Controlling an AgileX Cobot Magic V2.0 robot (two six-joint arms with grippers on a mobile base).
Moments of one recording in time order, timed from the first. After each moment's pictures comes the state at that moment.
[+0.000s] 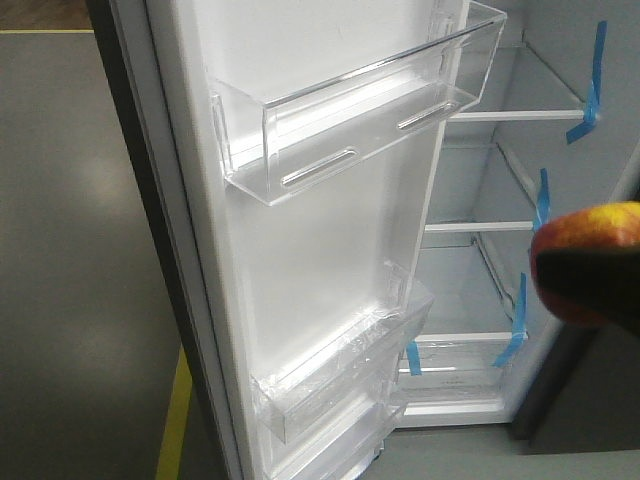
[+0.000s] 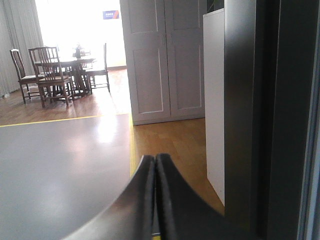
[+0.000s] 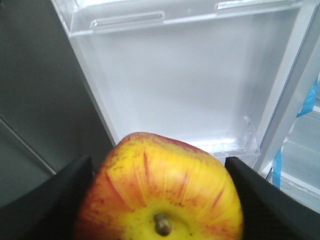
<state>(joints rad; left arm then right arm) -0.04 -0.01 0.02 0.09 0.03 -0.10 0.02 0.84 -1.07 0.68 1.06 -0.60</state>
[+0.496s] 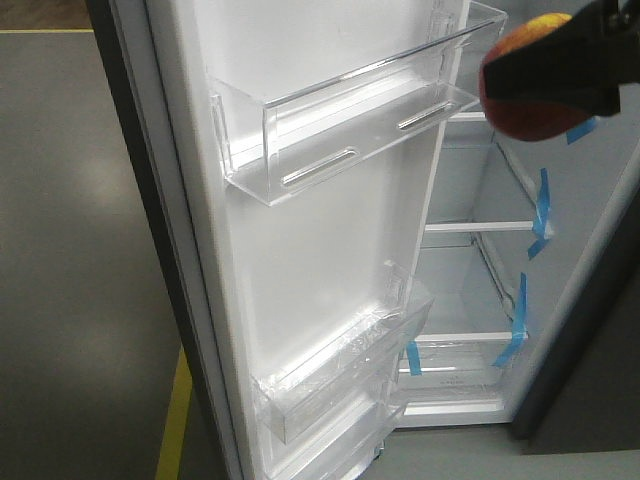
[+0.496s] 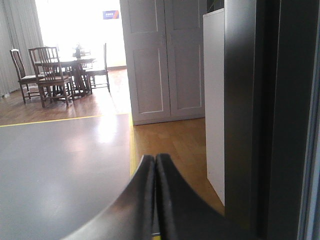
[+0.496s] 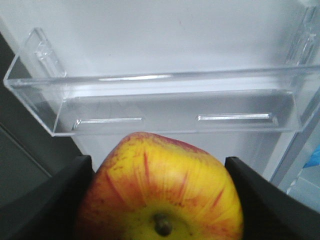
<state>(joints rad) -0.04 -0.01 0.02 0.09 0.03 -0.10 0.02 1.28 -1.57 0.74 1.17 -0.64</state>
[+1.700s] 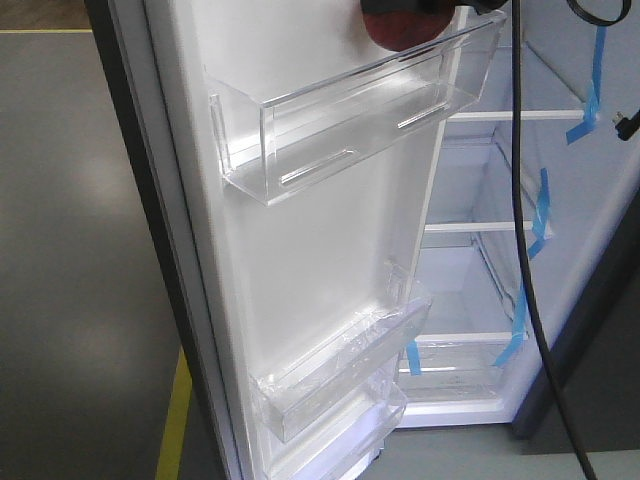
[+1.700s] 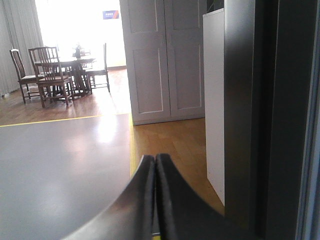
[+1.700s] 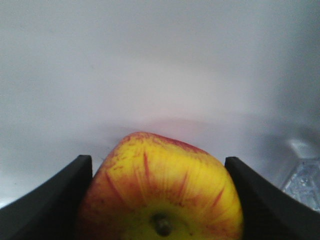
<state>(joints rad) -0.04 -0.01 0.02 0.09 0.03 -0.10 0.19 1.81 -2.13 0.63 1.07 -0.46</state>
